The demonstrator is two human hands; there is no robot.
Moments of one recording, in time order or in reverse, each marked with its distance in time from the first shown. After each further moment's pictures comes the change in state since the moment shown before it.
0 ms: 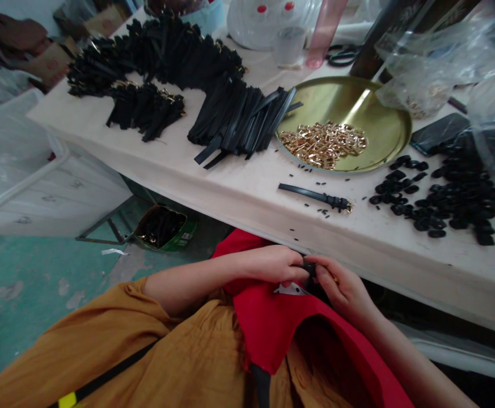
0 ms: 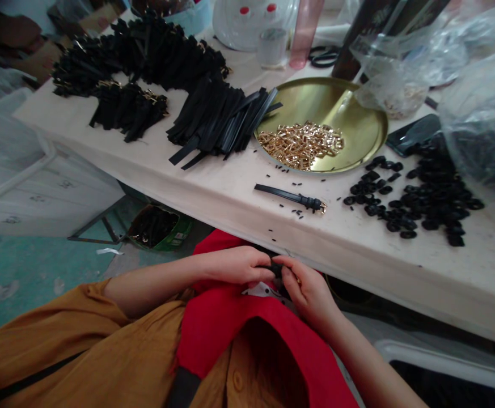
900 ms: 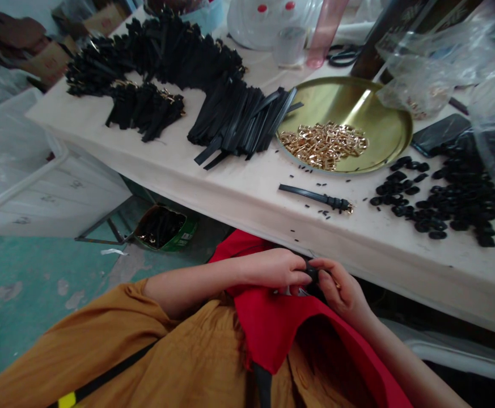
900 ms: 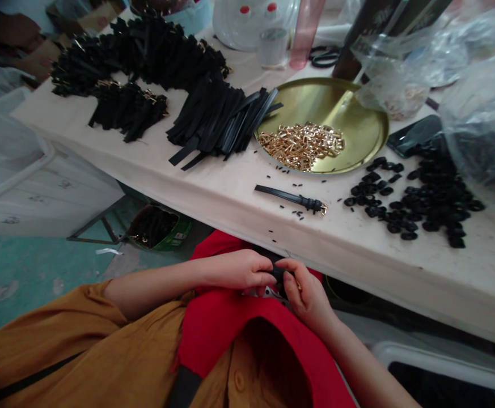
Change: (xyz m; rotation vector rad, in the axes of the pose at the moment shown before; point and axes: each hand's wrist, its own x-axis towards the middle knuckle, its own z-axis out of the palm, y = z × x) left_hand 0.000 0.000 0.007 -0.154 -0.022 -0.011; right_hand -0.004 -0.008 0.004 0.115 0.025 0.136
